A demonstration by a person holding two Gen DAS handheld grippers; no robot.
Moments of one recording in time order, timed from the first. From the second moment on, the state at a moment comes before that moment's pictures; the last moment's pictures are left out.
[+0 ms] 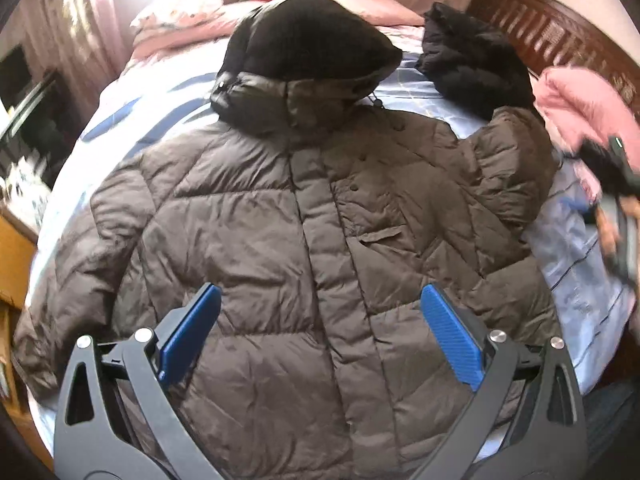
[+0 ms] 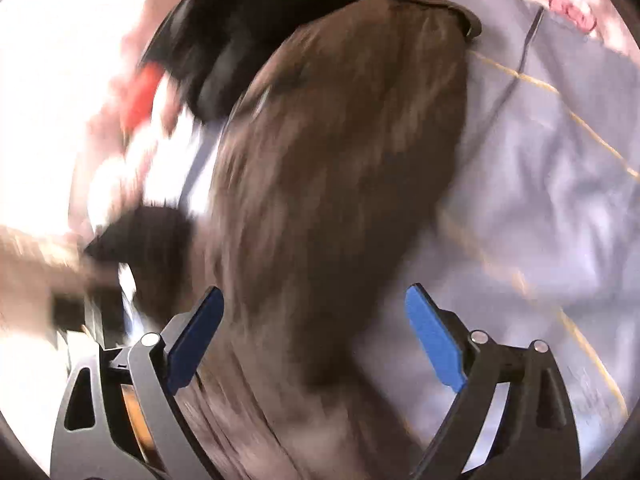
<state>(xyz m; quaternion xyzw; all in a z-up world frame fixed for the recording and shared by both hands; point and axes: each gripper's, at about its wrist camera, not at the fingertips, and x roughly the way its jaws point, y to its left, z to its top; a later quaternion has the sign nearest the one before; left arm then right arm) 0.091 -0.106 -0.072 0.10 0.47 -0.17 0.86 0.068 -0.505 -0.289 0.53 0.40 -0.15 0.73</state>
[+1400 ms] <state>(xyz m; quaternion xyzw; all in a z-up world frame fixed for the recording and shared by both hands) 0.156 0.060 -0.040 -0.02 0.48 0.09 0.87 0.118 -0.095 -0.170 -0.13 0.46 0.23 0.85</state>
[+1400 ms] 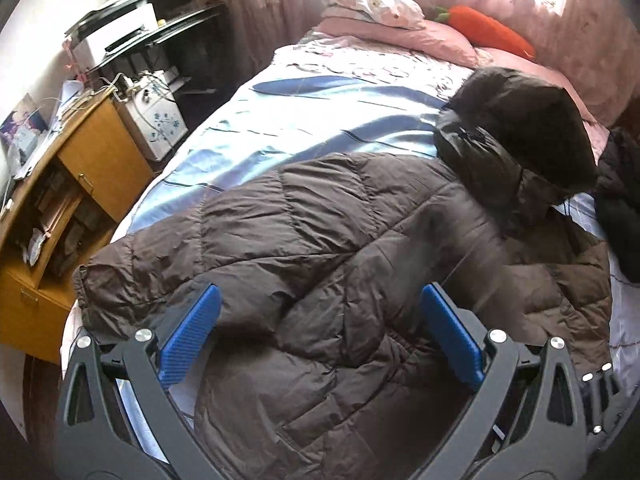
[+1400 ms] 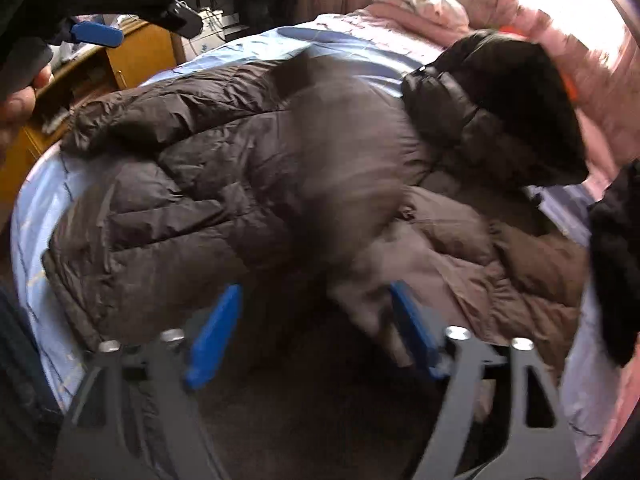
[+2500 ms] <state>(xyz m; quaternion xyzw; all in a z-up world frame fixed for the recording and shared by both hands) 0.196 -0.053 -0.198 0.07 0.60 -0.07 0.79 0.135 -0.258 -0.279 0.09 0.65 -0.06 0.76</state>
